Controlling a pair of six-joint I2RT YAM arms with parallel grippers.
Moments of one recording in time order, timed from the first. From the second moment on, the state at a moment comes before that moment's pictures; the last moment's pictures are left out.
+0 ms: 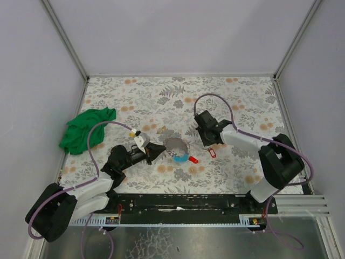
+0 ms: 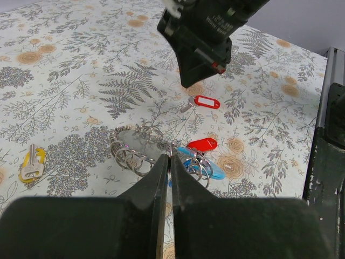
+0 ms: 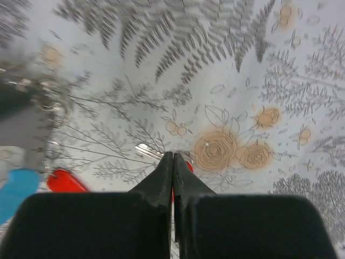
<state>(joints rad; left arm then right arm) -0.56 0.99 0.12 0.87 0.46 -0.15 0.65 1.65 1.01 -0.53 0.26 0.22</state>
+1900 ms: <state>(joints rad) -0.56 0.99 0.12 0.87 0.46 -0.16 0.65 1.66 0.91 -0.44 0.32 0.37</state>
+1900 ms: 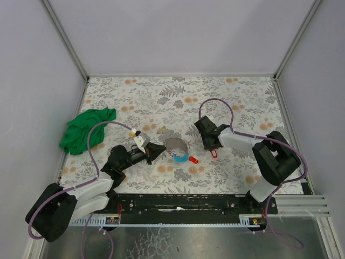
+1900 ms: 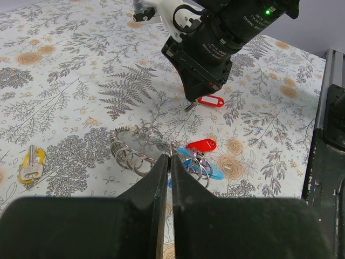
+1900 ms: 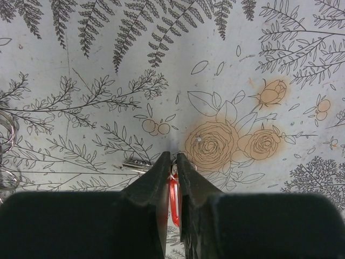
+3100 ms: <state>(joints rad) -0.56 0.99 0.12 0.87 0.46 -0.16 0.62 1.46 0.57 0.19 0.00 0.29</state>
